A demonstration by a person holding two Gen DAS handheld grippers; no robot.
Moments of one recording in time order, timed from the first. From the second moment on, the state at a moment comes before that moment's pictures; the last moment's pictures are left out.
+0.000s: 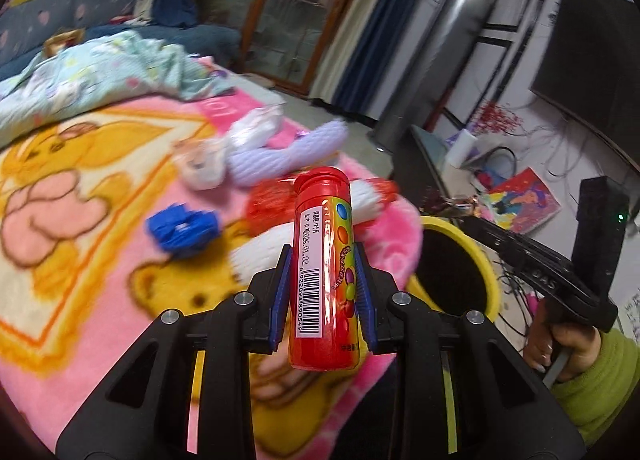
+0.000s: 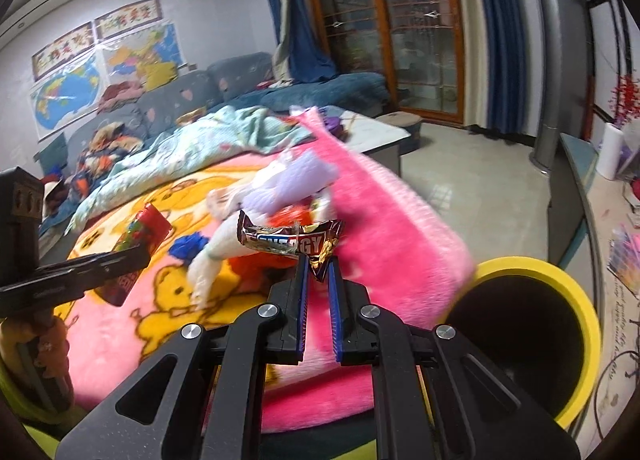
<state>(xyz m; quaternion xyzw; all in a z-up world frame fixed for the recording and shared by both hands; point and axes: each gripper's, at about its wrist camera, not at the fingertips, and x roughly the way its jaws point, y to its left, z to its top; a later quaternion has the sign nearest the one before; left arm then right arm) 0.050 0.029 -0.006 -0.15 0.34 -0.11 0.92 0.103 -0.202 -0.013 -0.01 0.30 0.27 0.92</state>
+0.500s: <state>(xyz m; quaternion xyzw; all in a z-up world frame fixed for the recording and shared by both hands) 0.083 -0.054 0.001 -0.10 0.33 -0.20 0.92 0.120 -0.281 -0.006 0.04 0.29 0.15 0.94</state>
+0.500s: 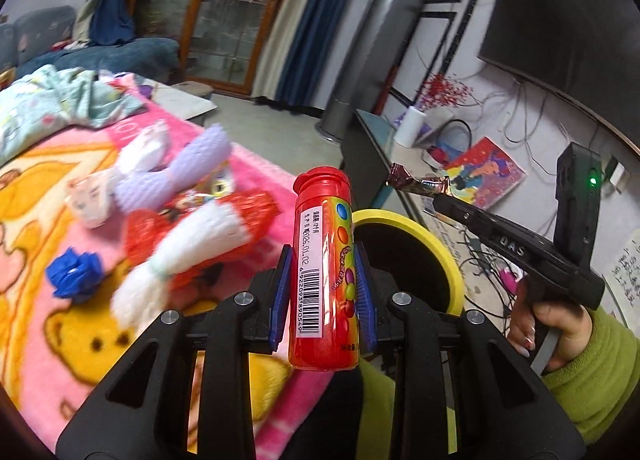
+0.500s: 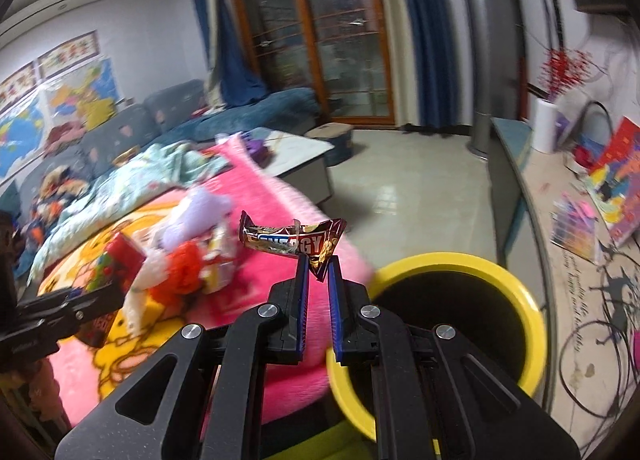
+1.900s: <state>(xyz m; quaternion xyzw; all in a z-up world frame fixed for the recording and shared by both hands) 0.180 -0.213 -0.058 -0.07 0.38 -0.30 0.87 0.152 -0.421 -0.092 0.15 0.41 -0.03 0.90</state>
